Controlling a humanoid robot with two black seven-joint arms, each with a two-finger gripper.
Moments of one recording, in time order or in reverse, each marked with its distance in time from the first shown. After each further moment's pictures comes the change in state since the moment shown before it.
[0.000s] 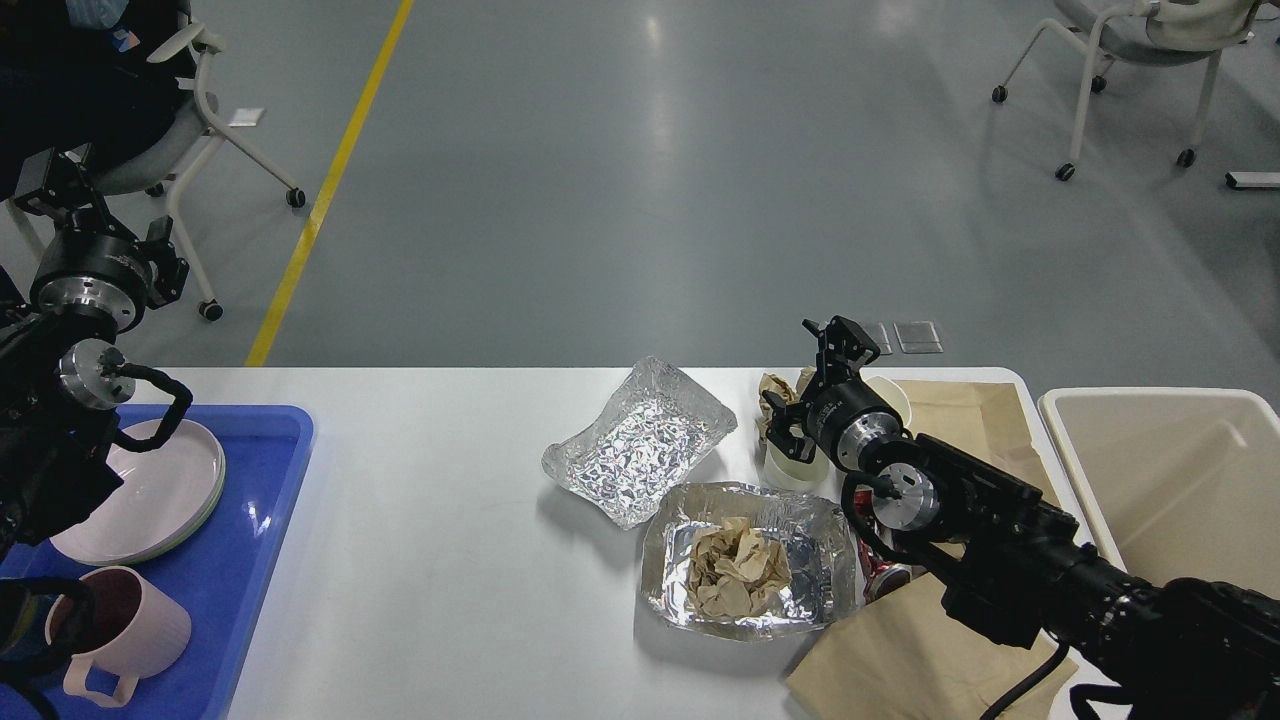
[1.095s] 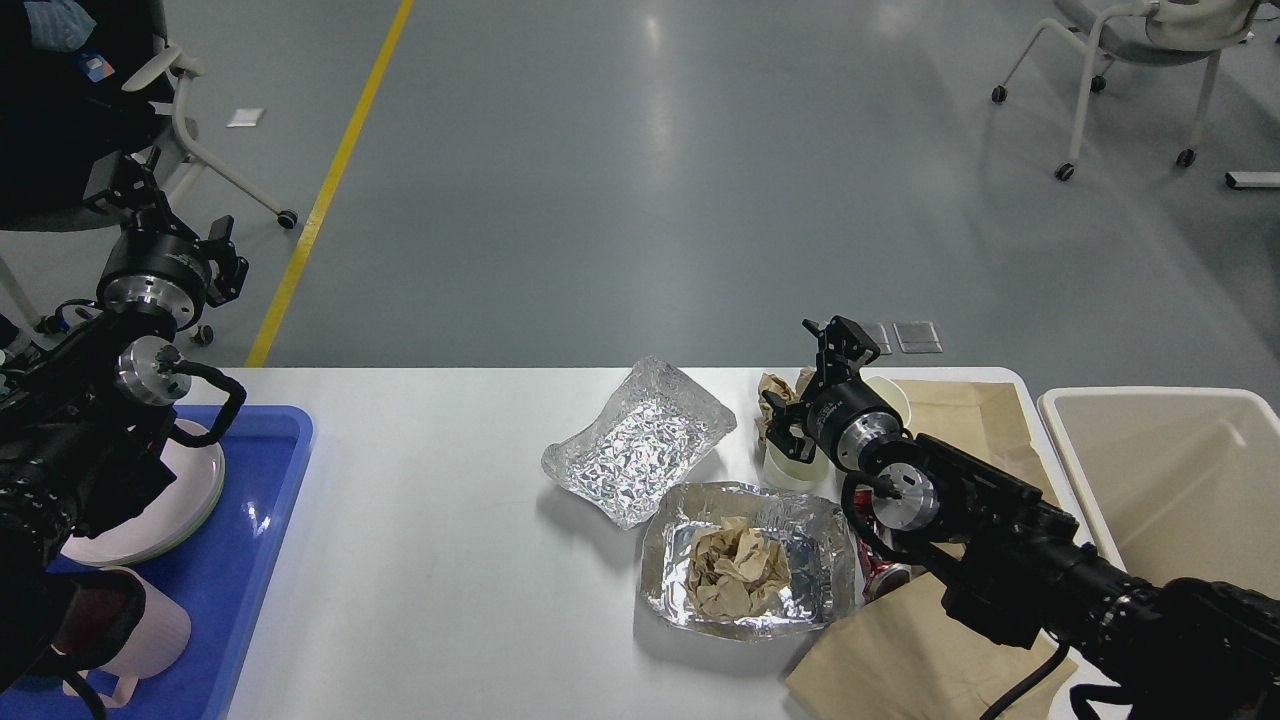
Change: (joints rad) left arm -0.008 -0.079 -0.016 -0.002 -0.001 -0.001 0.004; right arm 0.000 0.000 0.000 0.000 0.000 0.000 0.000
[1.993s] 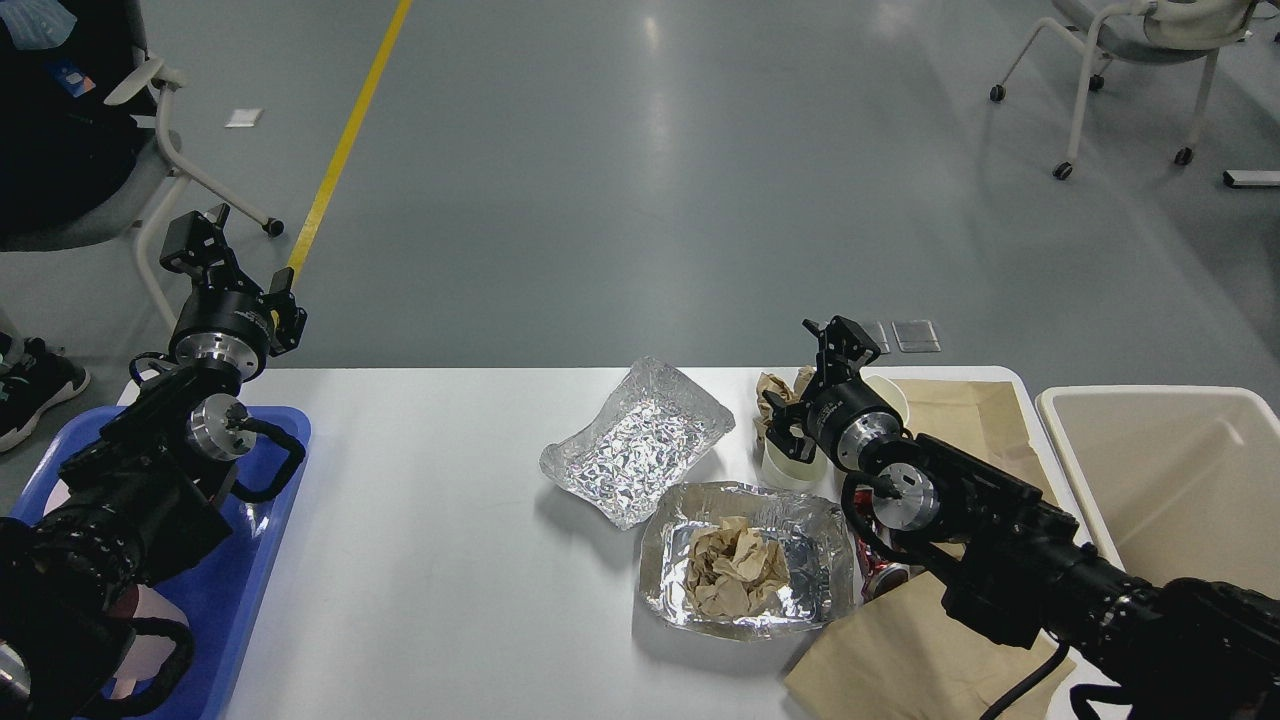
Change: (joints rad) left arm 0.083 -0.098 0.020 0.000 0.012 0.000 -0.121; right arm 0.000 0.000 0.000 0.000 0.000 0.000 0.000
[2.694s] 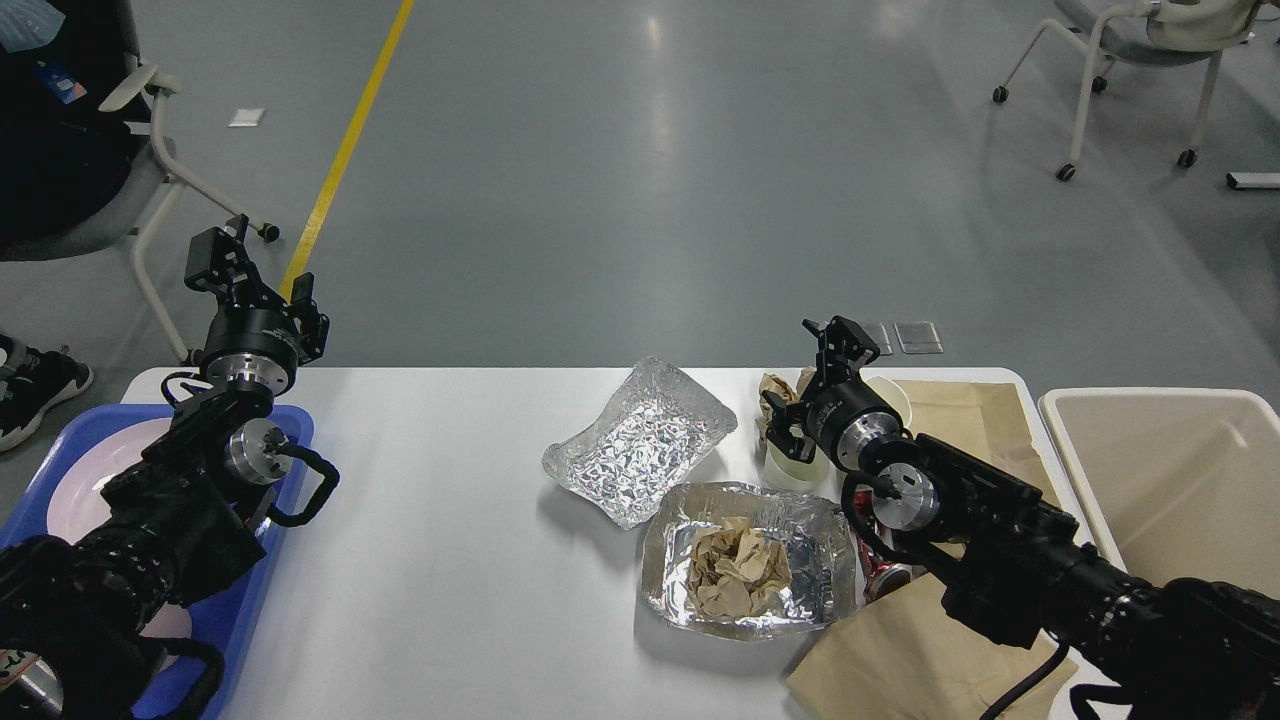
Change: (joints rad) left arm 0.034 -0.056 0.000 0.000 0.002 -0.001 -0.132; right arm 0.000 0.000 0.000 0.000 0.000 0.000 0.000
